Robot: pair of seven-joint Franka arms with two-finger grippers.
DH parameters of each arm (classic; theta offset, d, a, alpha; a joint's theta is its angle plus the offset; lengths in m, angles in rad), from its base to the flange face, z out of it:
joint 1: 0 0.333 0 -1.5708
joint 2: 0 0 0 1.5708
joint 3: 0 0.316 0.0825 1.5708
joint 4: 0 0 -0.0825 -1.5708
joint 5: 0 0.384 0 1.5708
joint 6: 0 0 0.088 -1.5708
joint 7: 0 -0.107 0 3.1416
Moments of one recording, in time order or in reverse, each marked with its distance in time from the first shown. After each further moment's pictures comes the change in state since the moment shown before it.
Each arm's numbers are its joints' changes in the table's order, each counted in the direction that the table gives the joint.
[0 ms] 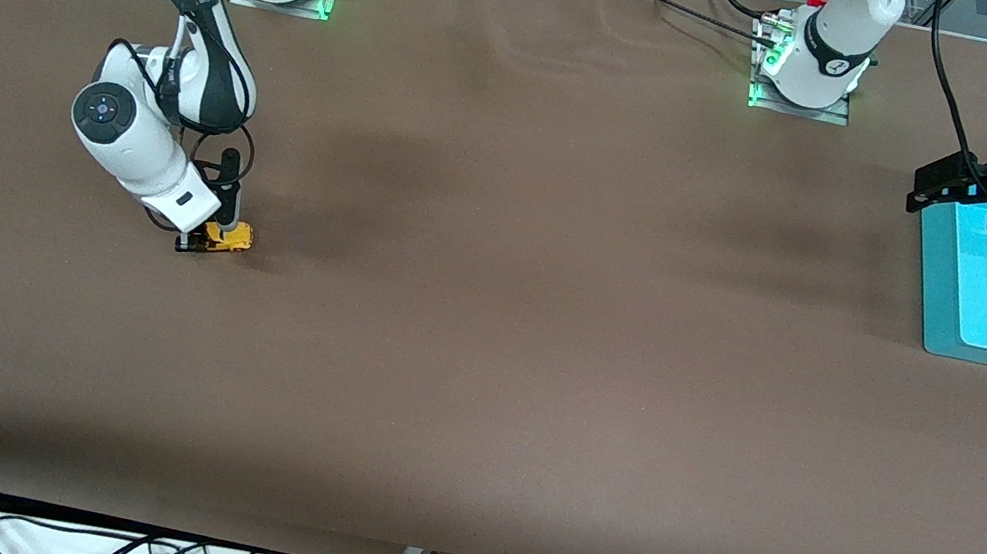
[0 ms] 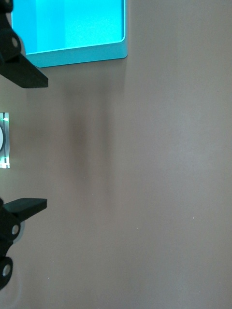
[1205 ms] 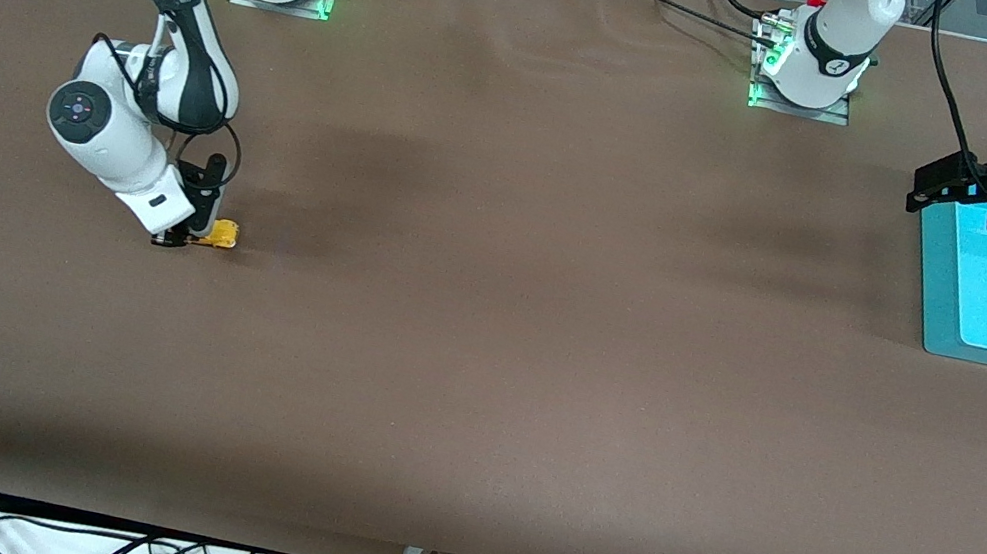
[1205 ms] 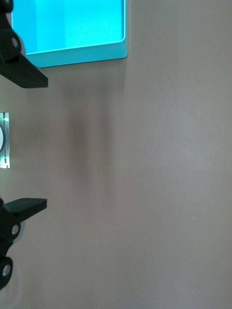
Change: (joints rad) left arm 0.000 0.000 0.000 0.000 0.000 -0.001 0.000; right arm -0.069 -0.002 -0.009 0.000 0.009 -0.037 -0.119
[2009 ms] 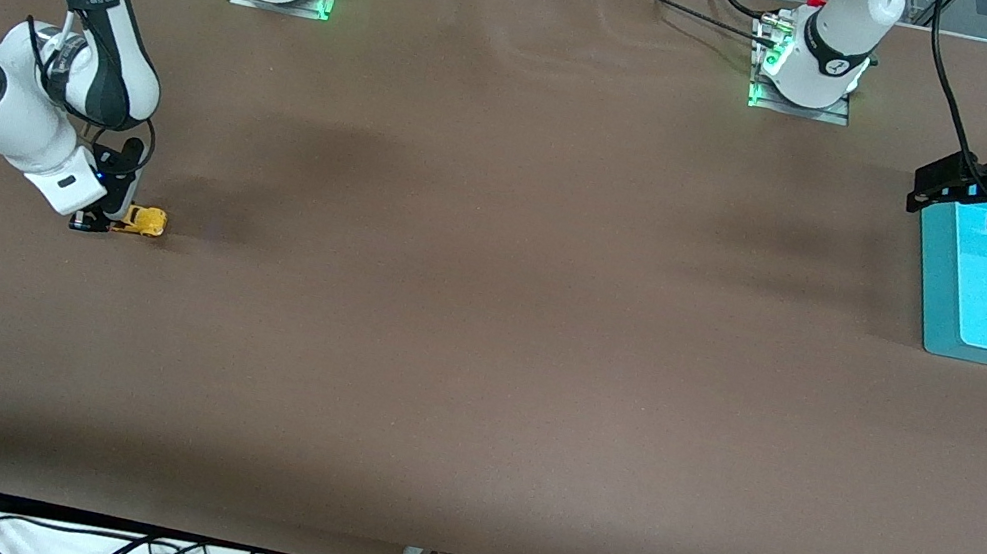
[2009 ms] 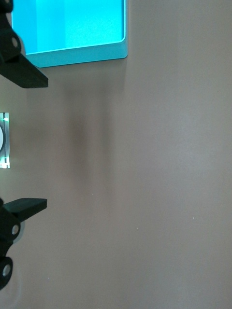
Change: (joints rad) left arm 0.000 0.000 0.000 0.000 0.000 0.000 0.000; right arm -0.190 0.009 -0.002 0.006 0.000 0.033 0.194
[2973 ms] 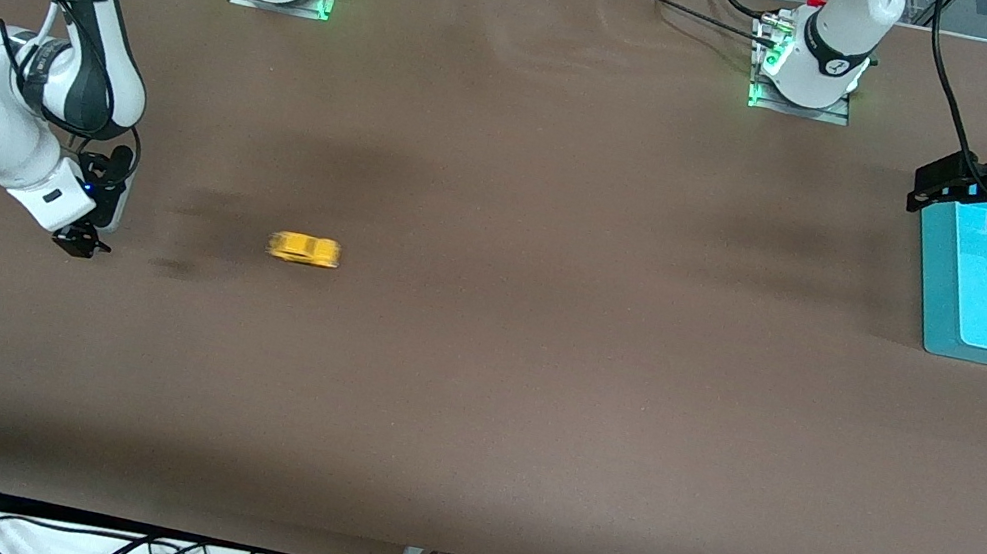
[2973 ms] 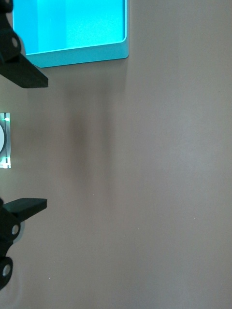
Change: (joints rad) left arm 0.001 0.000 0.002 0.000 0.000 -0.006 0.000; right arm 0.000 -0.020 0.045 0.153 0.015 -0.200 0.002
